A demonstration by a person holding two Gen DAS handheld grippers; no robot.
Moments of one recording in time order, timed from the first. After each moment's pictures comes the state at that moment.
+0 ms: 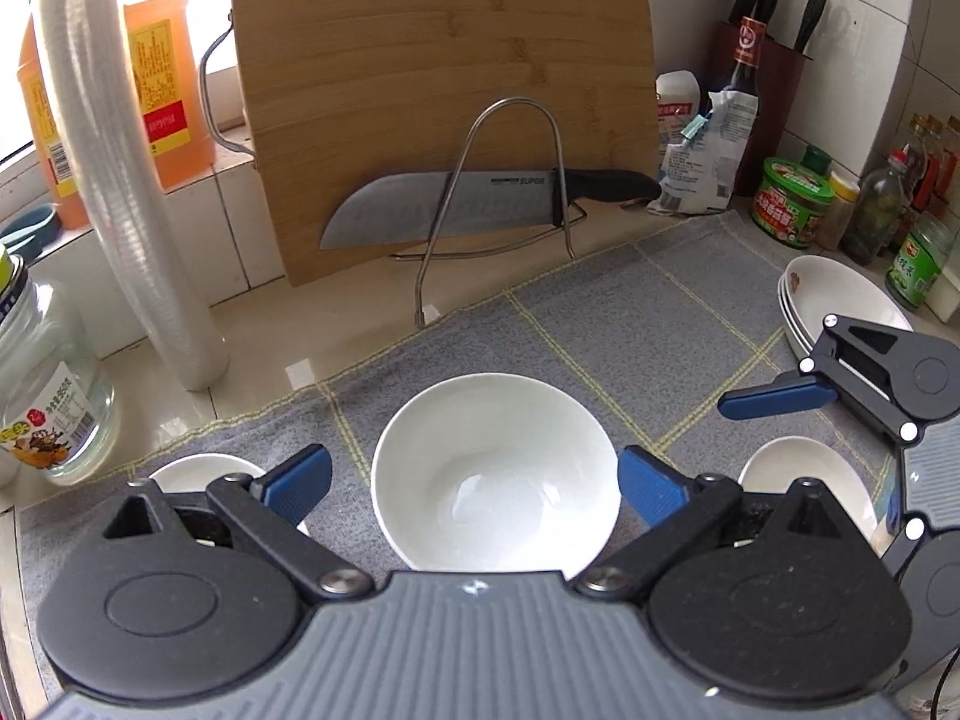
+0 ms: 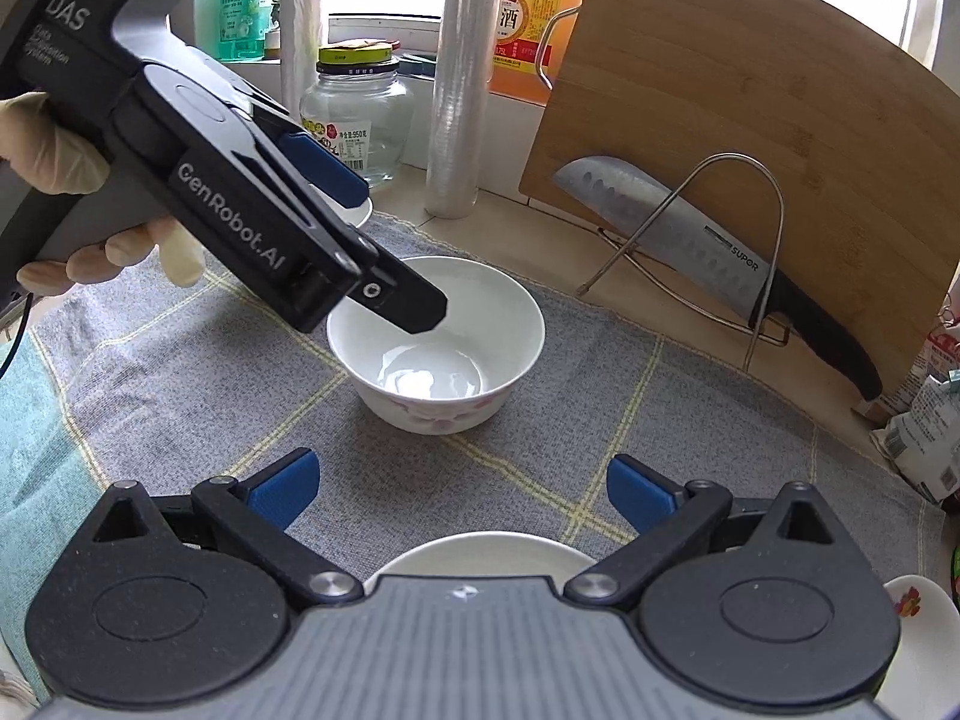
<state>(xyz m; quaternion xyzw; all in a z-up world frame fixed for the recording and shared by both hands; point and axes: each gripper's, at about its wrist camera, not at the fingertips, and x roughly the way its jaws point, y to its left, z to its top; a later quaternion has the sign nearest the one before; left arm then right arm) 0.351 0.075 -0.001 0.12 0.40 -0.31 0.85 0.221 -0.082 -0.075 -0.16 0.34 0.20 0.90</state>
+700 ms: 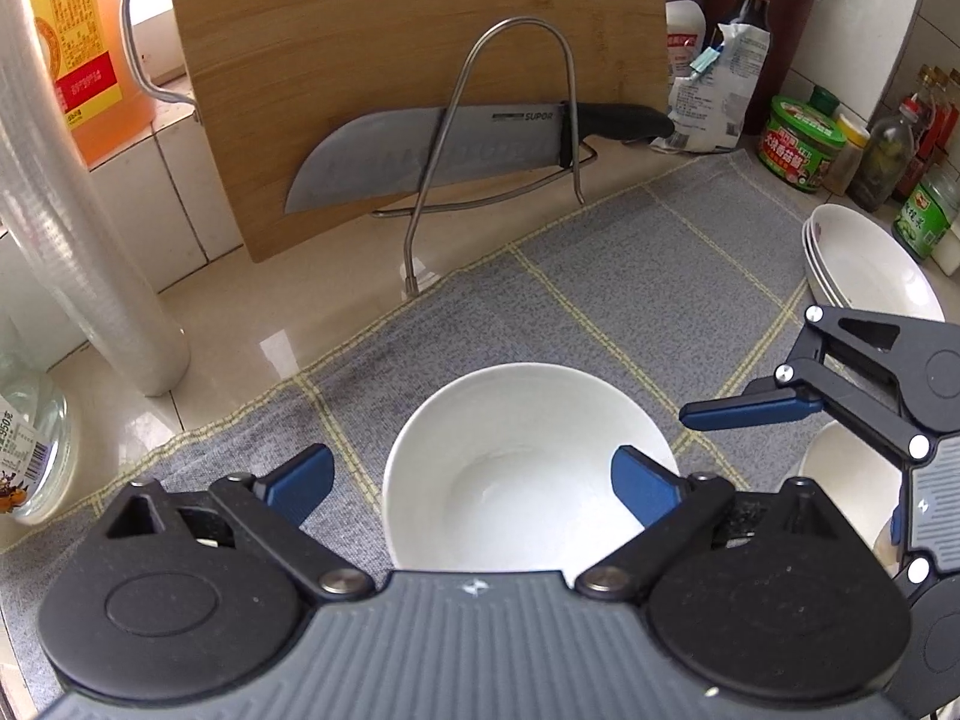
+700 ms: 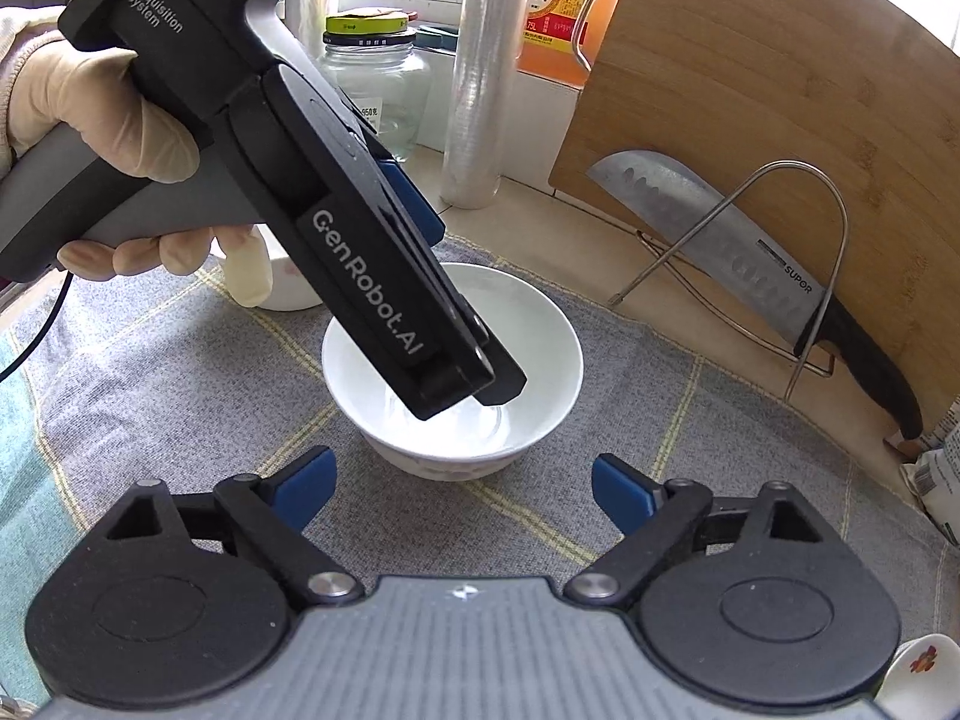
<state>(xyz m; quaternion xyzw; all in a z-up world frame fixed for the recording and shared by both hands) 0.393 0.061 -0.026 0.16 0.45 -0.33 0.81 0.257 -0.058 -0.086 -0.17 0.37 0.21 0.89</state>
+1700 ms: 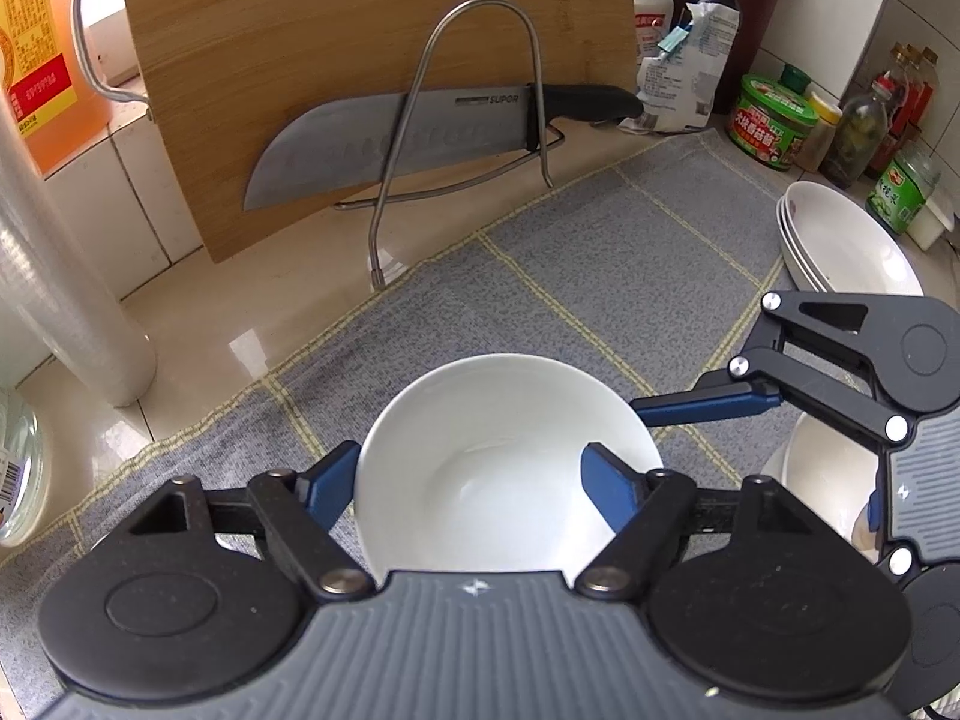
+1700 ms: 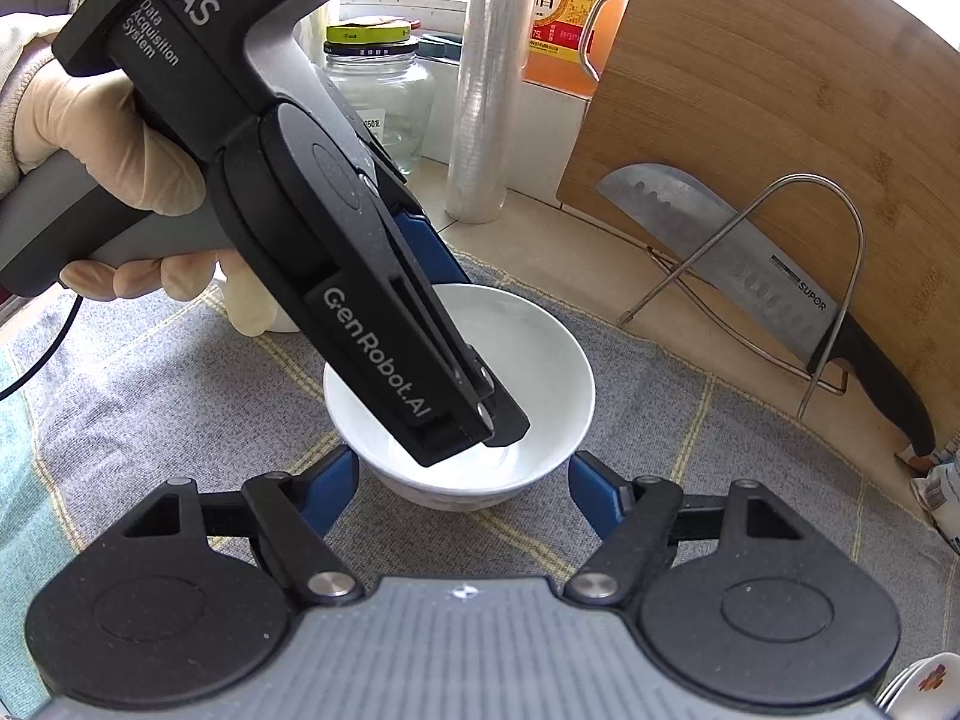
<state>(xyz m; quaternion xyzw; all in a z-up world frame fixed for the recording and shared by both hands) 0.394 0.057 -0.030 0.17 0.46 -0.37 0.79 0.264 -0.051 -0.086 -0.17 0.36 0.22 0.89</state>
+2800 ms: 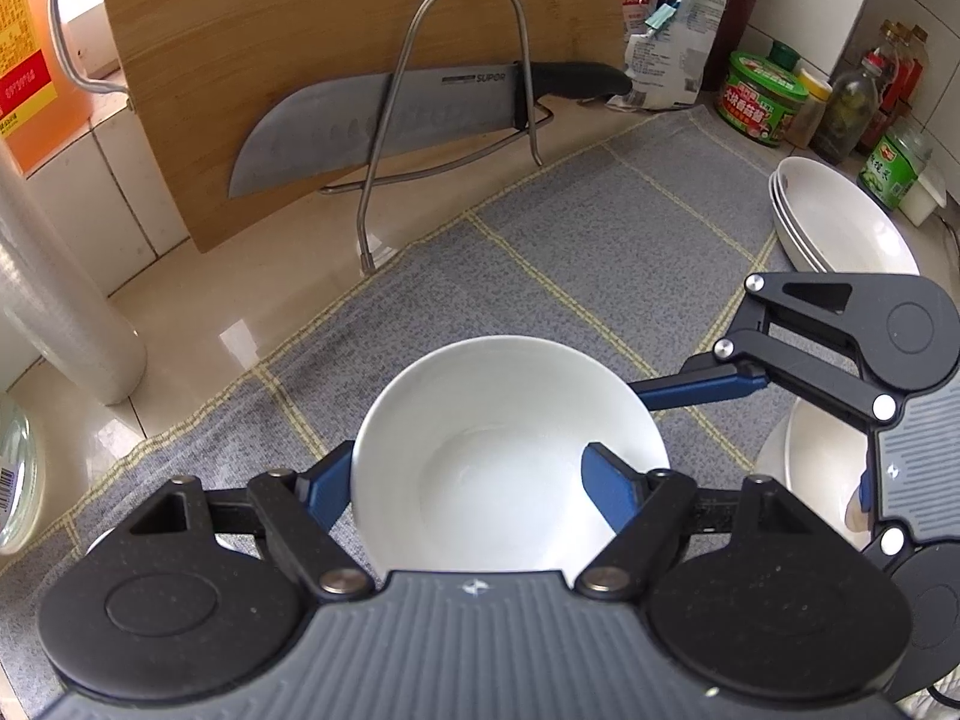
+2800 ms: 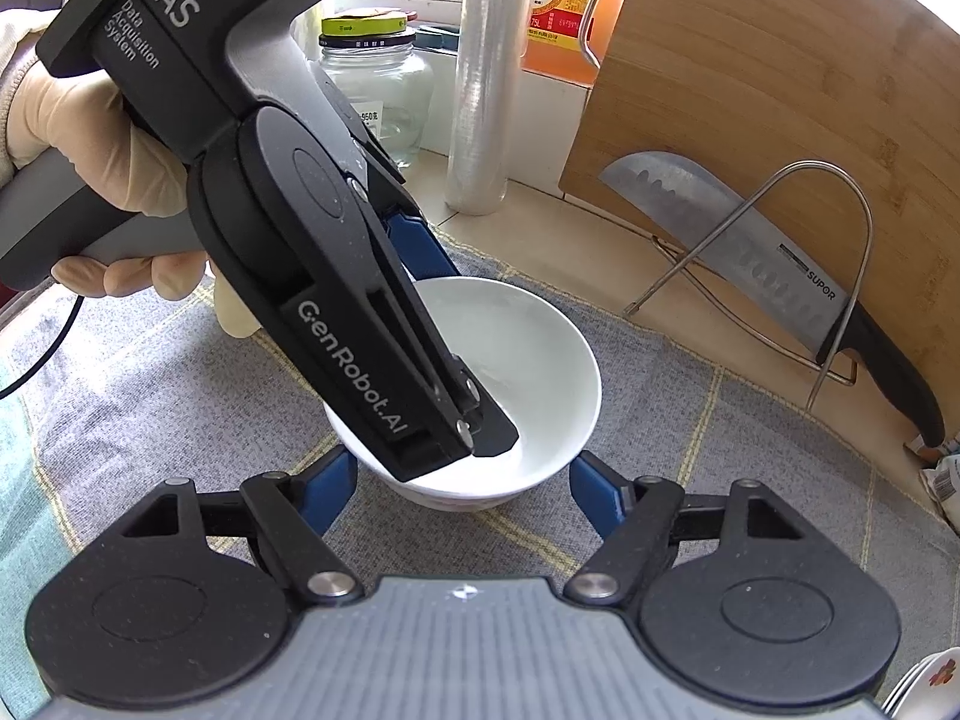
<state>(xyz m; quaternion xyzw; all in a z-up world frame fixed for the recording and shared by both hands) 0.394 0.057 -0.034 0.18 0.47 -0.38 0.78 0.272 -0.049 -0.092 -0.16 0.37 0.22 0.89</state>
